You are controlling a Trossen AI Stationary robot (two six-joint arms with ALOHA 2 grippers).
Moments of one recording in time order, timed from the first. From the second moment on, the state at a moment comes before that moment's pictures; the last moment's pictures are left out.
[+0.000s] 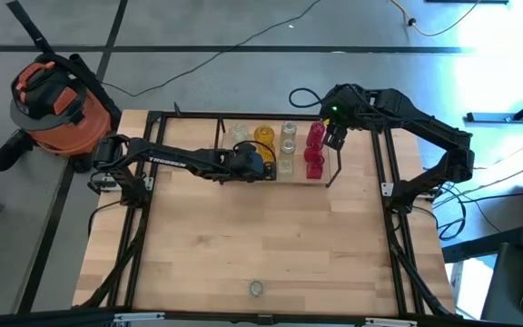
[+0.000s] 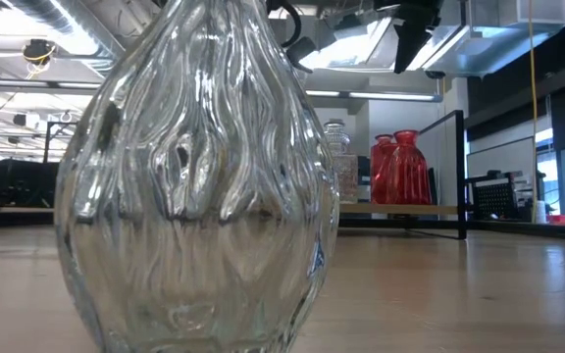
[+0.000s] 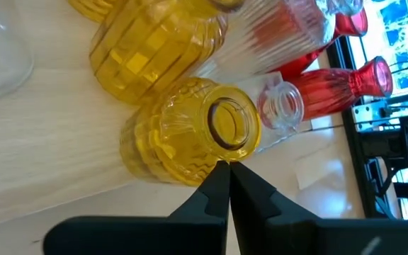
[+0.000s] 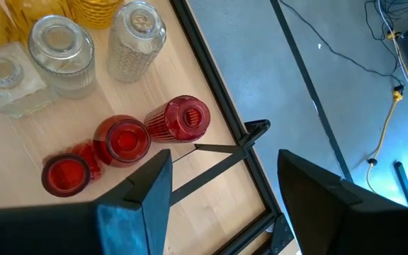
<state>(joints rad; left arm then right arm) 0.07 1.70 1.20 -0.31 -0.35 -1.30 -0.35 1.47 1.72 -1.35 0.42 -0.09</state>
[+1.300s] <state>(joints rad) -0.15 1.52 1.42 -0.82 0.21 -0.62 -0.35 1.46 1.72 -1.33 -0.36 -0.19</state>
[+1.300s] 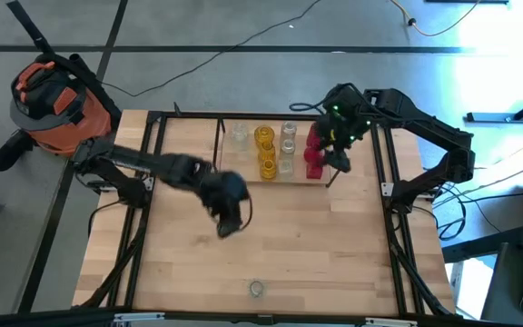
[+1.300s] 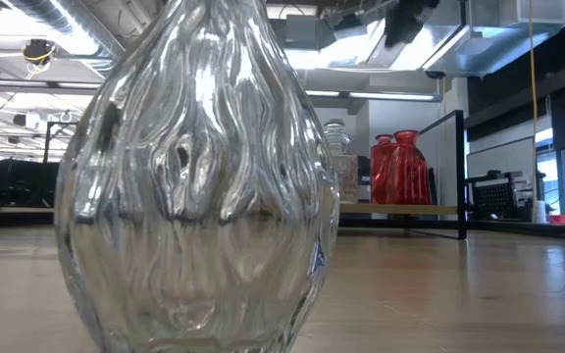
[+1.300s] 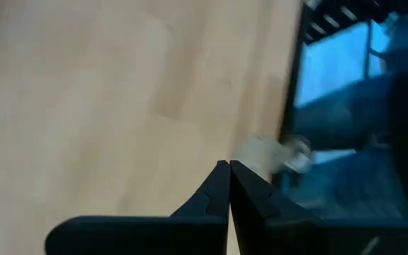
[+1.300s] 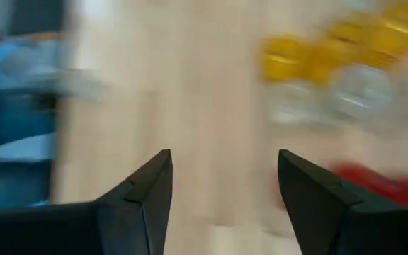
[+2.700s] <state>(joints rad) -0.80 1.28 0.46 0.48 -0.10 -0.99 0.52 1.38 0.82 0.20 0.12 1.03</state>
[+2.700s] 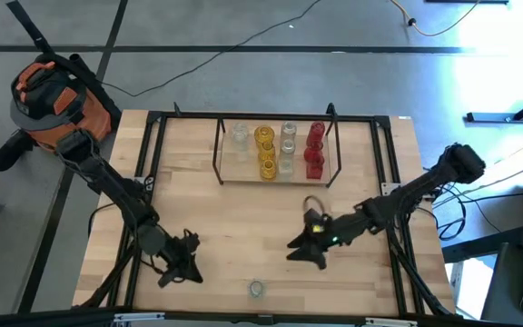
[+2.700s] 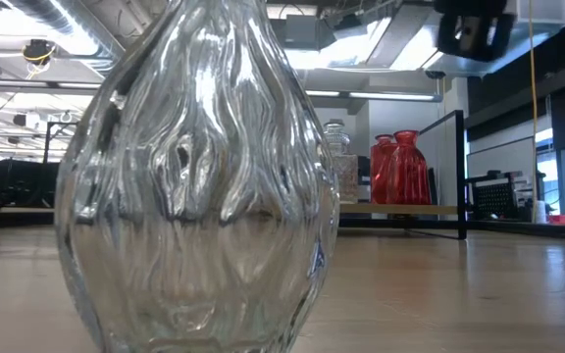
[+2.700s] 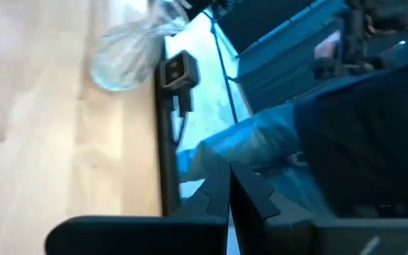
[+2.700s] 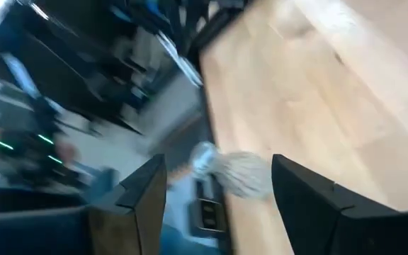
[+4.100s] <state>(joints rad) -0.63 1.47 0.47 0.77 -0.08 -0.97 0.52 1.89 1.37 -0.19 -0.03 0.57</state>
